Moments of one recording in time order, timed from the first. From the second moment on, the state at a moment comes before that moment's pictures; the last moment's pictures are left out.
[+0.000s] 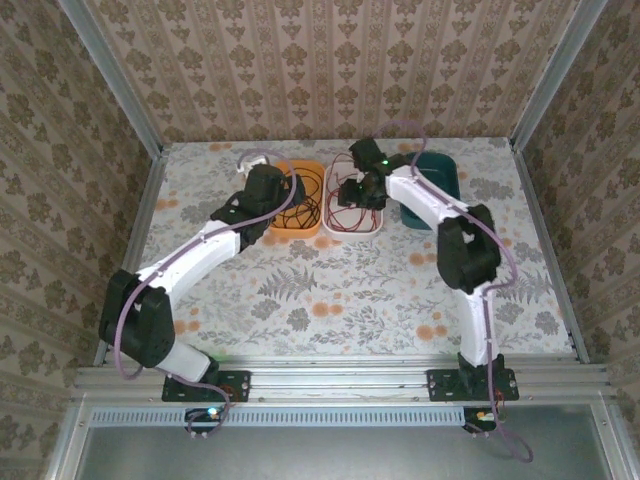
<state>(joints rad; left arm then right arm) -0.56 1.49 1.13 -0.23 -0.35 -0.62 0.41 2.08 1.81 -0.79 -0.05 0.48</state>
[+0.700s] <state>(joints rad) -0.27 1.20 0.75 -0.23 -0.85 -0.50 0.15 1.21 0.81 -0.22 0.30 0.43</state>
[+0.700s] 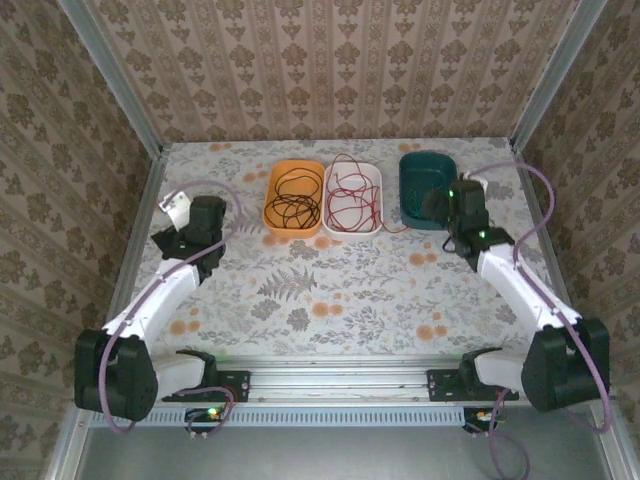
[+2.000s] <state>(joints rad) -0.06 1.55 0.37 0.81 -0.28 0.11 0.05 1.52 0.39 0.68 0.24 0.04</state>
